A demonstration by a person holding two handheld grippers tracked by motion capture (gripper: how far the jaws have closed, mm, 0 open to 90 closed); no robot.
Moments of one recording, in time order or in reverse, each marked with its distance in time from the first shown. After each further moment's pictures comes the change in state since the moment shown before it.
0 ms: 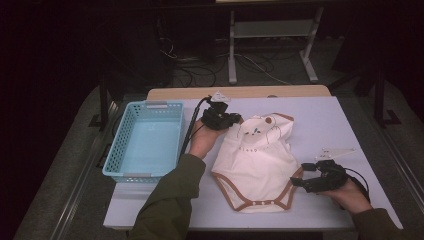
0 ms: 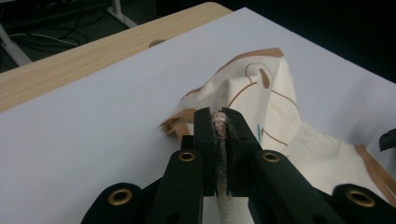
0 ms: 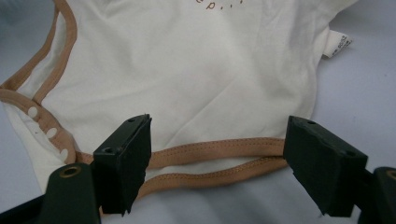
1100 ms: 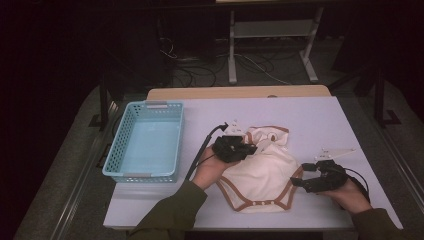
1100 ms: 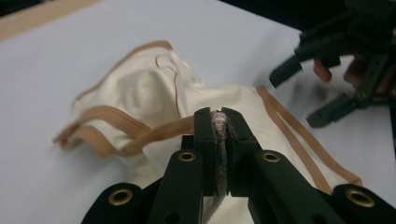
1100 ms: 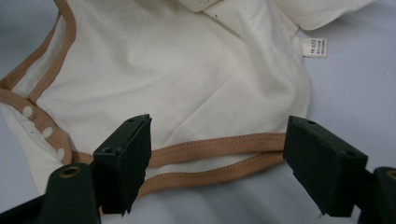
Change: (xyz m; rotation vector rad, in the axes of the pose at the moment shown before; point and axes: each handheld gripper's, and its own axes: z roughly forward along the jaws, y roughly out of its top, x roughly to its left) left arm -0.075 -0.048 -0.008 0.064 -0.186 0.137; right arm 0.000 0.000 0.001 0.003 -0.011 0.006
